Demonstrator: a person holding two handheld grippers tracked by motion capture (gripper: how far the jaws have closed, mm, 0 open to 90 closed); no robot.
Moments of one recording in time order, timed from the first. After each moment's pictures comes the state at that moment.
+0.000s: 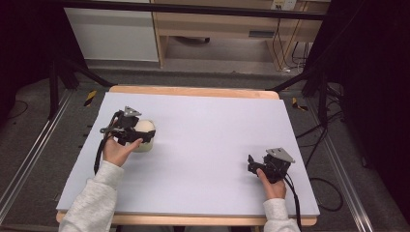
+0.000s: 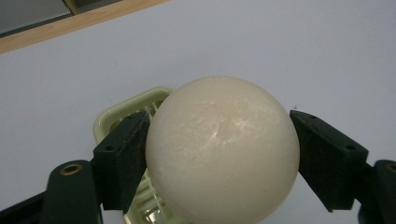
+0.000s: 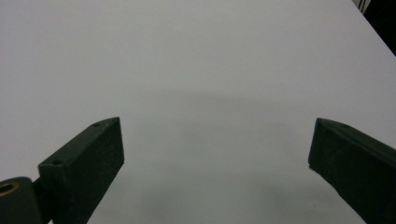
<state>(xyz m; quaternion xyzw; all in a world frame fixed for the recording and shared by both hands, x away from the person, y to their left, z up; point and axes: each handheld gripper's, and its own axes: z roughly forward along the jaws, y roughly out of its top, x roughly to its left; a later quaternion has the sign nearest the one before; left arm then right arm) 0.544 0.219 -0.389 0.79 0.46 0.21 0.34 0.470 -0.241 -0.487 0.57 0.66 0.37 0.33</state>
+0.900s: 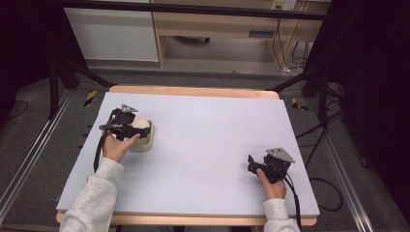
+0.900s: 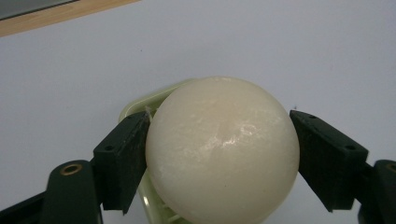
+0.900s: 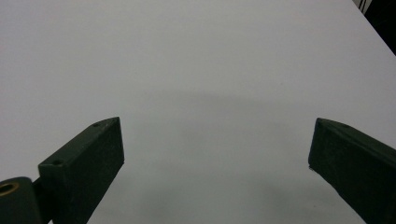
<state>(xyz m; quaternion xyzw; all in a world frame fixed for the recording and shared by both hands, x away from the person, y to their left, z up) 0.567 0.232 -0.406 0.78 0.49 0.22 0.32 0.470 -0.241 -0.487 0.57 0.66 0.37 0.33</state>
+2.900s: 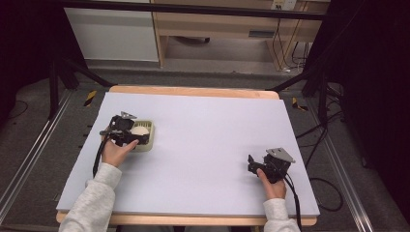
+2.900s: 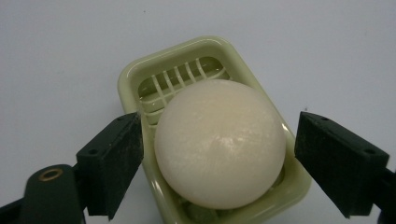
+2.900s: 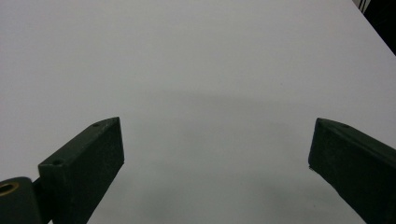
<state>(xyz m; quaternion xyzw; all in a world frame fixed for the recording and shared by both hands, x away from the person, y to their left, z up) 0.564 0.245 -0.434 0.79 0.50 0.21 0.30 0.470 -0.241 -0.487 0.57 0.66 0.37 0.33</state>
